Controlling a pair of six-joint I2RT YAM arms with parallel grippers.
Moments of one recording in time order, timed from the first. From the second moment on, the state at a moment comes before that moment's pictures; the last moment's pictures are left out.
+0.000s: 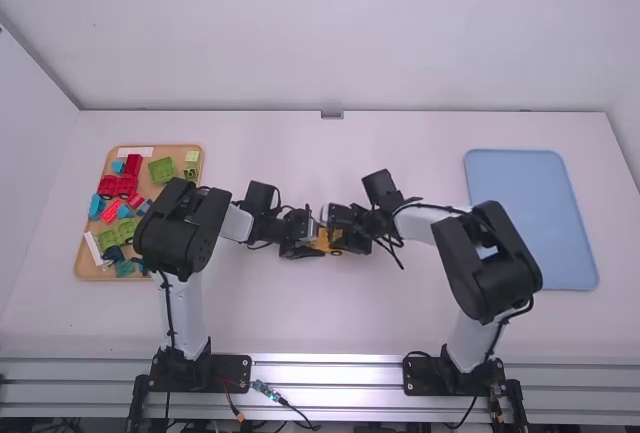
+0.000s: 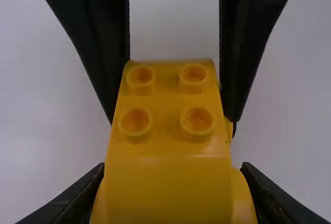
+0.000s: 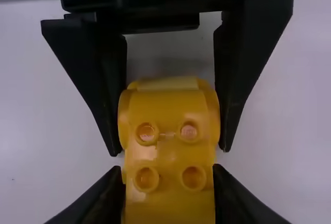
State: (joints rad) left arm -0.23 2.07 0.80 0.22 1.01 1.12; right arm 0.43 1.87 0.88 -0.17 -0.67 -0.97
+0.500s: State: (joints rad) left arm -0.23 2.07 0.80 0.22 1.01 1.12; right arm 0.40 1.83 0.88 -0.16 -0.76 -0.97
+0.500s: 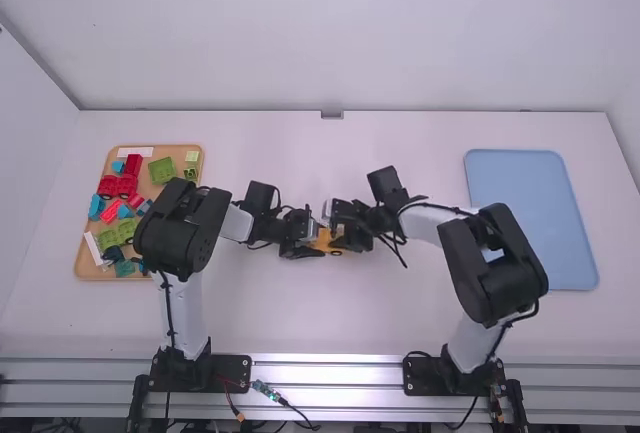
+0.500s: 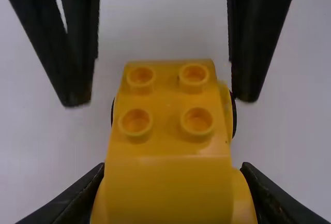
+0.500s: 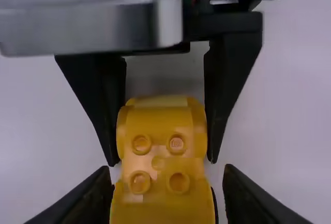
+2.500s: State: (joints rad) left arm -0.19 1.74 1.15 -0.77 0.67 1.31; right arm 0.33 2.00 0.72 0.34 -0.93 -0.84
